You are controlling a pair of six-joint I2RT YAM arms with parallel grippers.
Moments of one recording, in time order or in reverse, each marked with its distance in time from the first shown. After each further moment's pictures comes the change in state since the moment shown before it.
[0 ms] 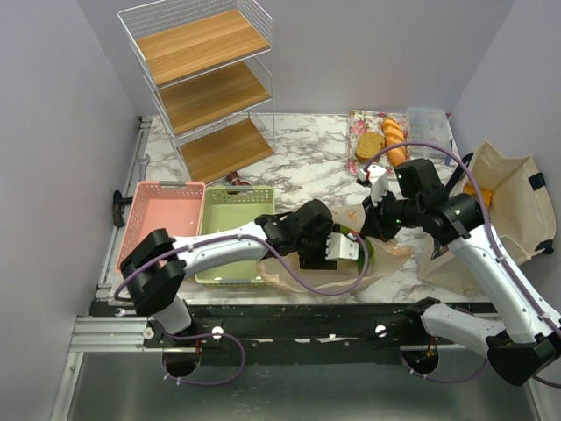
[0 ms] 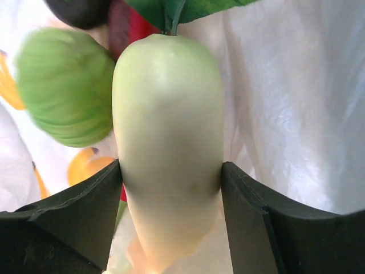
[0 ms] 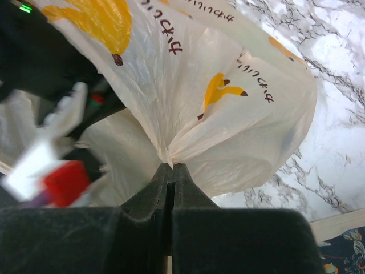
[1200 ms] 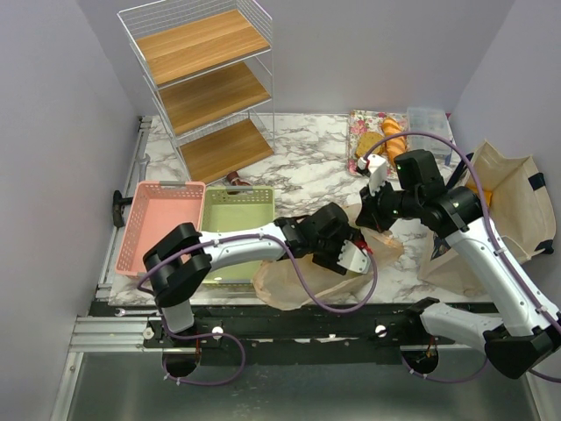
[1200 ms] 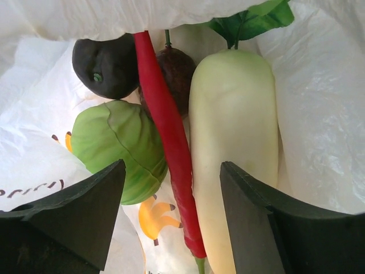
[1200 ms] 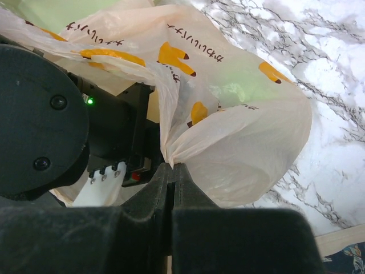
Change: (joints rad) left arm -0.043 0.103 0.077 0.106 -0.035 0.280; right arm 0.000 0.040 0.053 0.050 -0.016 0.050
